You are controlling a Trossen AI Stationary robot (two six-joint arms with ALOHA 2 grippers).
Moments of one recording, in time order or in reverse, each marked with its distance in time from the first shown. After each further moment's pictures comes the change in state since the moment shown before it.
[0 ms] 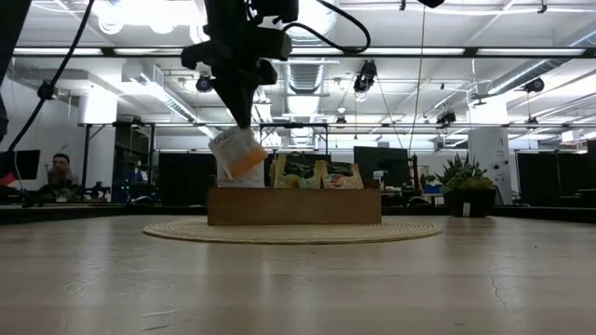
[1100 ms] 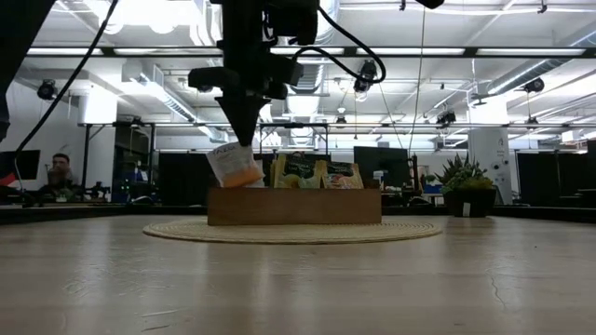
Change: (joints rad) left arm -0.021 0.144 0.091 -0.093 -0.093 0.022; right arm 0.000 0.000 0.000 0.000 0.030 0.000
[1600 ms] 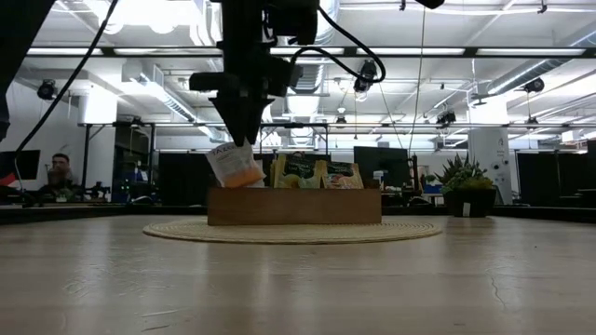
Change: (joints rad) left arm 0.000 0.000 0.001 -0.004 -0.067 -0.001; right arm 0.000 0.000 0.000 0.000 -0.002 0.003
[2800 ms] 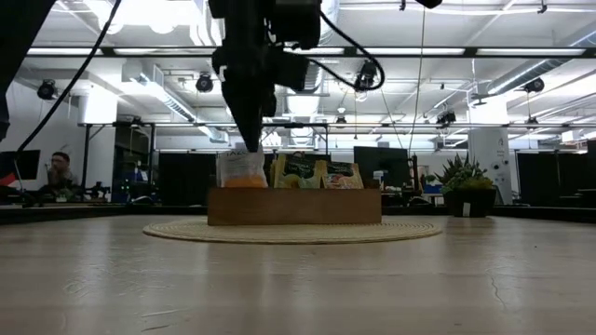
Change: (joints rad) left arm 0.007 -0.001 -0.045 0.106 0.362 -0.366; right arm 0.000 0.000 0.000 0.000 0.000 -0.034
